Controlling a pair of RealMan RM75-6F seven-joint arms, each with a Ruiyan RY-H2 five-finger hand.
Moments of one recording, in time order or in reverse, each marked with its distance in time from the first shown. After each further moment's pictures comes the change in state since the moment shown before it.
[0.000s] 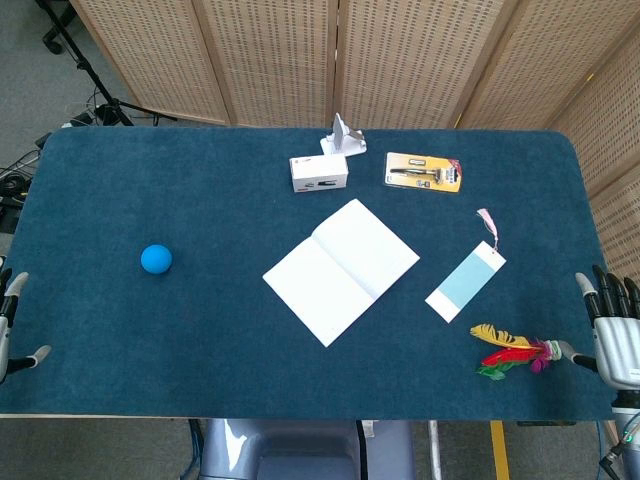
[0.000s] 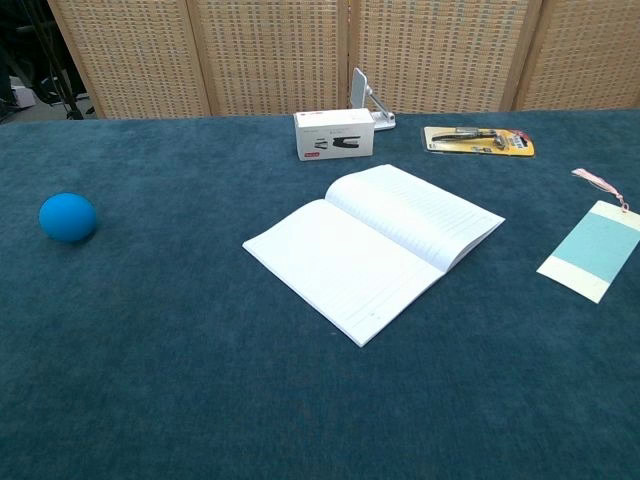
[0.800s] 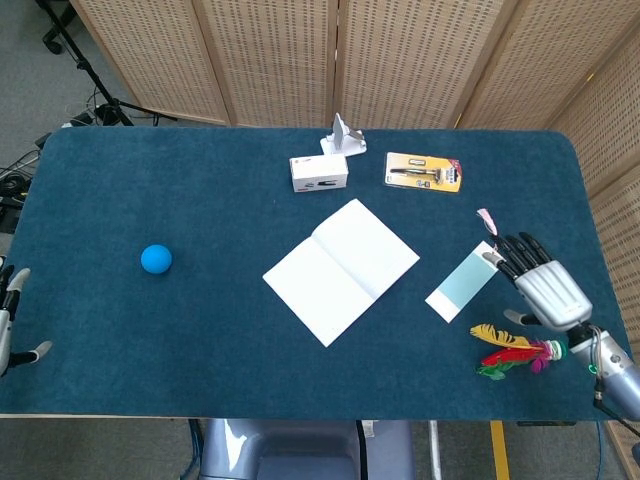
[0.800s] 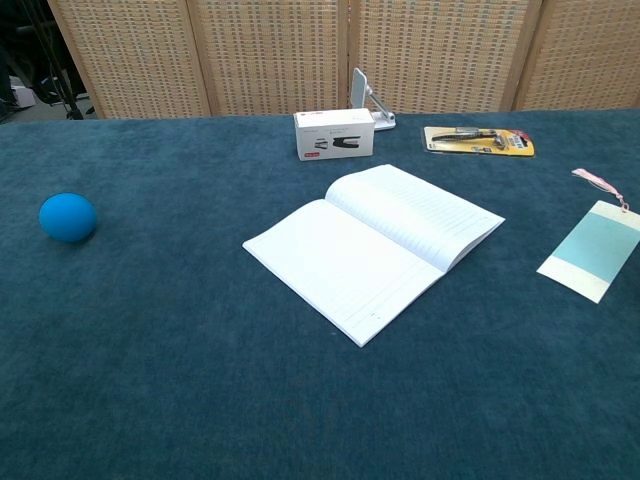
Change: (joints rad) left arm -0.028 -0.003 -0.027 0.014 -0.065 -0.065 0.003; right arm 0.311 -0.020 -0.009 0.351 -0.367 -0.252 0.329
